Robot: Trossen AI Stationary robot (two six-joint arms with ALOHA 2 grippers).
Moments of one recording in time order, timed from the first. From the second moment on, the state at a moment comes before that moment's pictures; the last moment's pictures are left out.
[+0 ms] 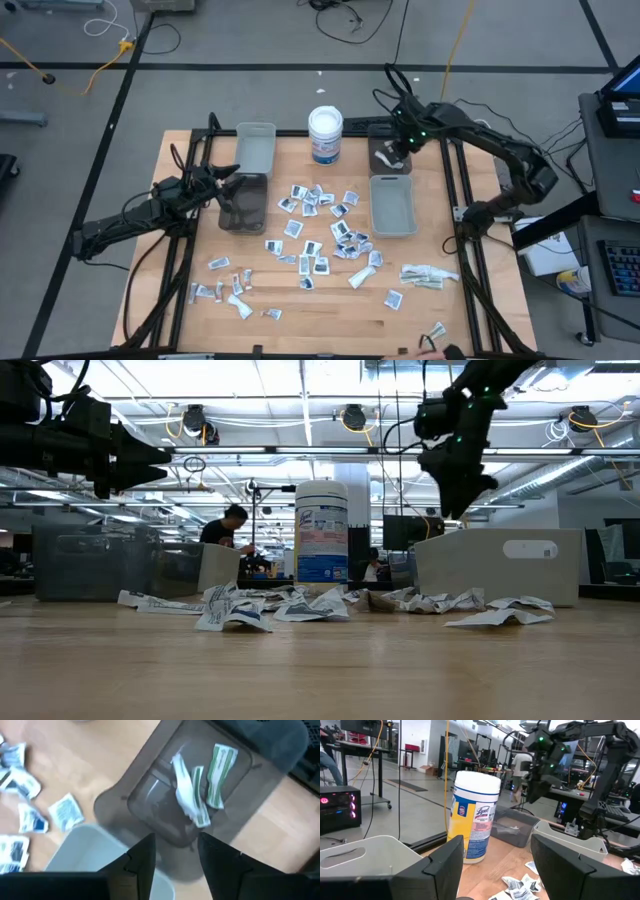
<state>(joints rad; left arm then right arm) 0.35 0.01 0.02 0.07 -0.18 -0.17 -0.77 1.46 1.23 -1.01 -0.05 0.19</state>
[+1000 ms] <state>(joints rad) 0.35 0.01 0.02 0.07 -0.18 -0.17 -0.47 1.29 1.11 -1.30 -0.06 0.17</state>
